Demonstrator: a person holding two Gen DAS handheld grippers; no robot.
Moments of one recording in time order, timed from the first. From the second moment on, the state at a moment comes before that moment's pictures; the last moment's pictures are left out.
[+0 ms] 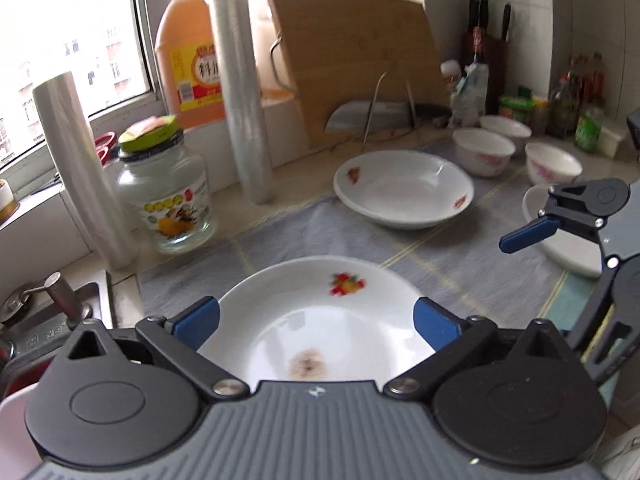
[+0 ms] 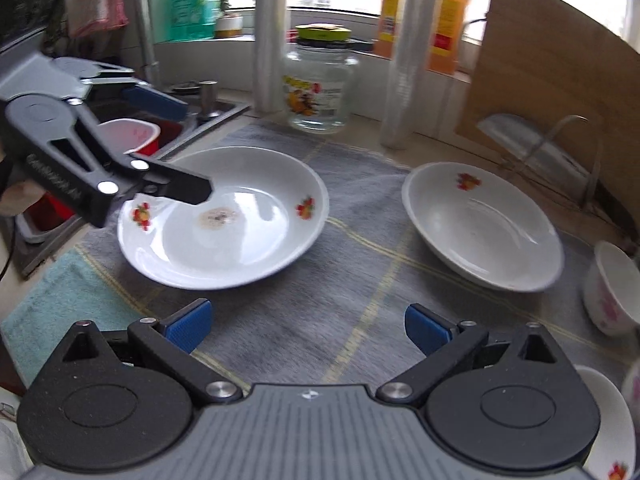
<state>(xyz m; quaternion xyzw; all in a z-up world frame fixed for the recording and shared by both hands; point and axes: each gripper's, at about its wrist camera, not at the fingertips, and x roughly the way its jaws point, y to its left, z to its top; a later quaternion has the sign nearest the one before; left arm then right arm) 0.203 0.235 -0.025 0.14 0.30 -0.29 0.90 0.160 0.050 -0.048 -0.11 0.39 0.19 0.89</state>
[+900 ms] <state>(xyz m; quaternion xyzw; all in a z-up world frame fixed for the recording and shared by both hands) 0.132 0.064 -0.075 0.14 0.34 -0.45 0.81 0.084 -0.143 -0.044 0.03 0.41 -0.07 0.91</state>
